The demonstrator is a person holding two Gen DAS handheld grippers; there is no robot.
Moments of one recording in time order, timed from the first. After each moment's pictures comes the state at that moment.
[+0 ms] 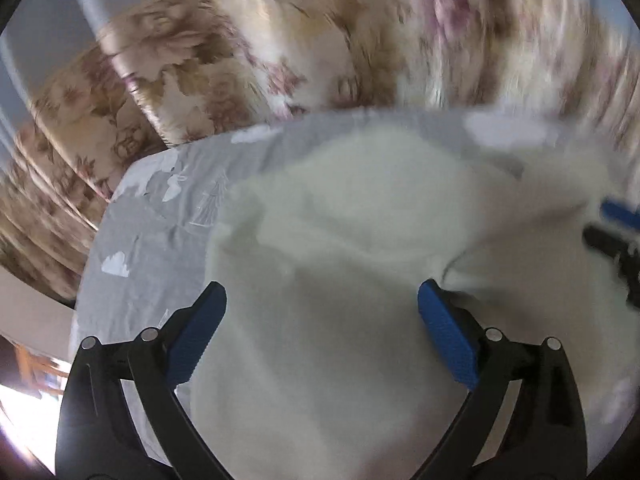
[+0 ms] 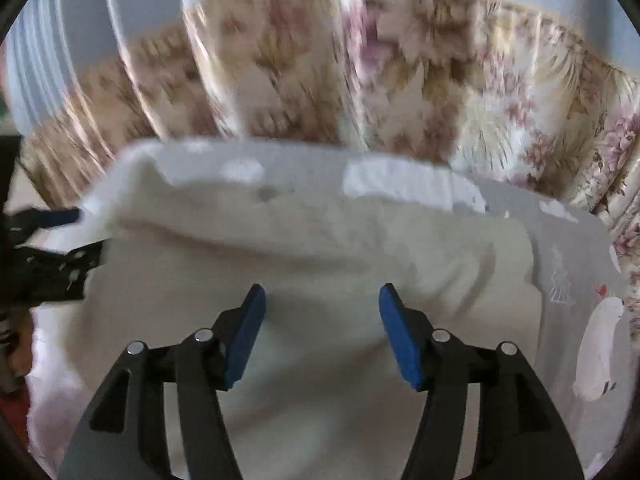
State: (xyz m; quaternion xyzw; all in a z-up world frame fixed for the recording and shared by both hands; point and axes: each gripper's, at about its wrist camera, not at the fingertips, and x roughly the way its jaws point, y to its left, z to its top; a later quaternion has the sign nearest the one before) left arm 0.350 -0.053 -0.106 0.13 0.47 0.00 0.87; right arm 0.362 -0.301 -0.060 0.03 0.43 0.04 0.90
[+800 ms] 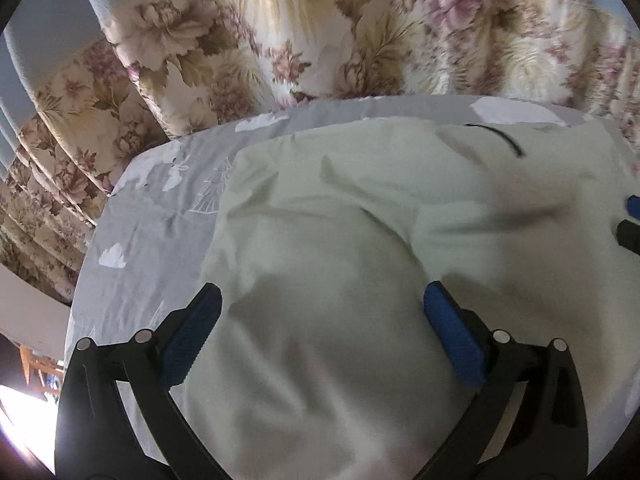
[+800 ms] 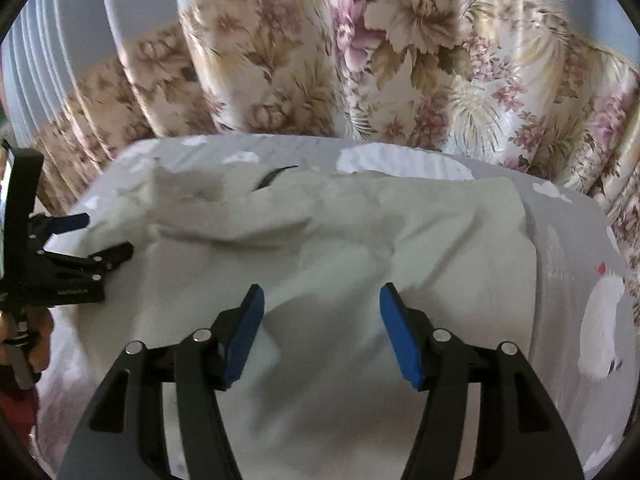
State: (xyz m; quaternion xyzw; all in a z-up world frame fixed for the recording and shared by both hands) left arm 0.326 -0.040 -0.112 0.11 0.45 -0.01 0.88; right arm 0.329 -0.312 -0.056 0.05 0.41 0.05 0.91
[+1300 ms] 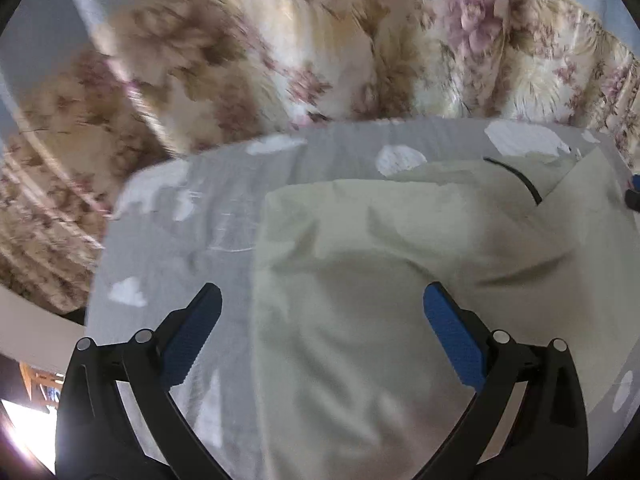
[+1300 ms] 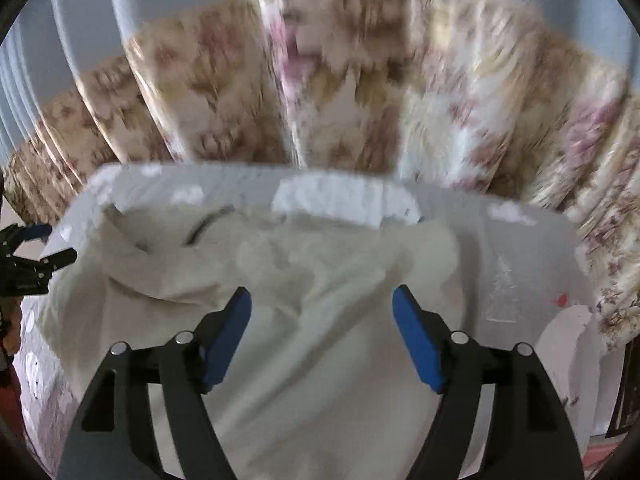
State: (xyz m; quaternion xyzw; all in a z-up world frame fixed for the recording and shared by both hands) left arm 0.390 -0.011 -0.091 0.10 0.49 -0.04 0.87; right arm 0.387 -0.370 -0.047 0.04 0.45 0.01 0.89
